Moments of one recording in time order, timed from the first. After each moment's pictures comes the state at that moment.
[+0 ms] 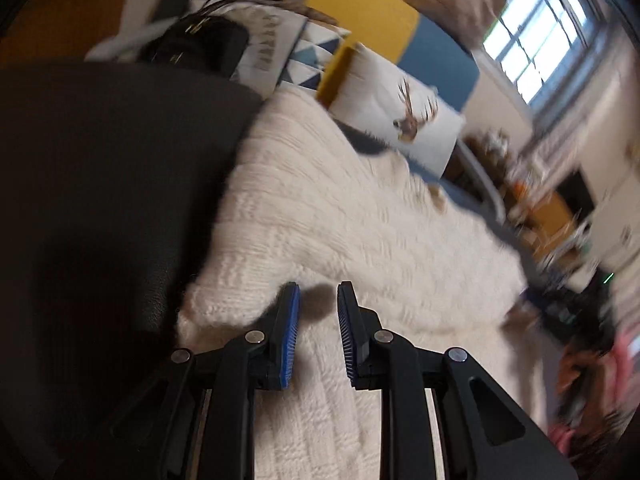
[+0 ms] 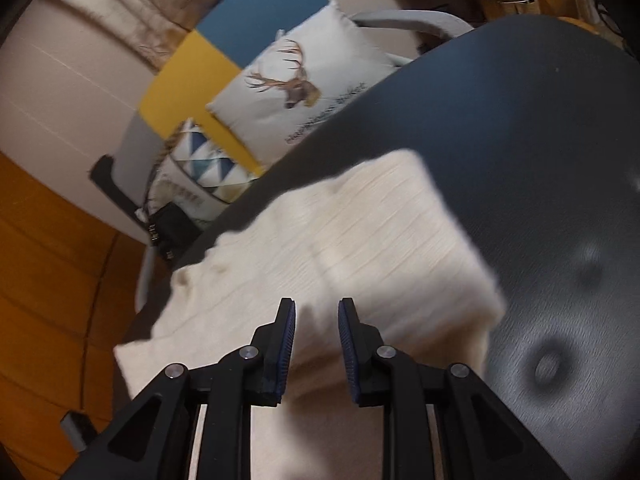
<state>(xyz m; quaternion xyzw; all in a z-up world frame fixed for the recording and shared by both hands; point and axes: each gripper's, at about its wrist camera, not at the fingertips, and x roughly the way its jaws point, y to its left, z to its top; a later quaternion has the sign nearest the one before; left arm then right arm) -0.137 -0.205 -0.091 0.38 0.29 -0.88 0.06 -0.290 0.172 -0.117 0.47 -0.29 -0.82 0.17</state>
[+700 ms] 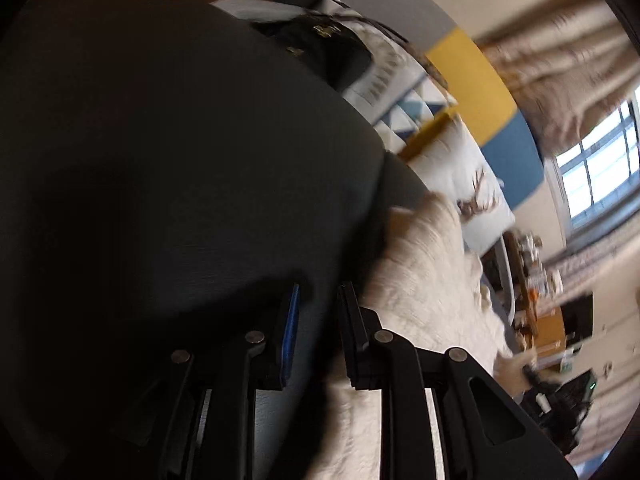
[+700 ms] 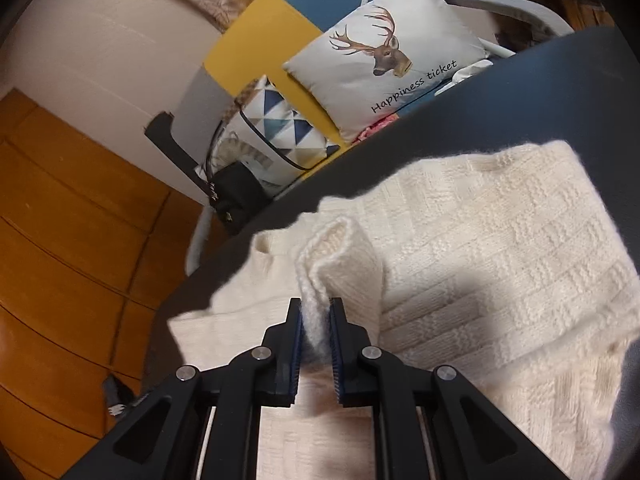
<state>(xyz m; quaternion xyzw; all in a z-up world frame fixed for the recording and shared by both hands) -0.099 -0.298 -0.107 0.33 0.43 -0.82 0.16 -0.295 0.095 -0.100 0.46 -0.26 -0.80 0.28</state>
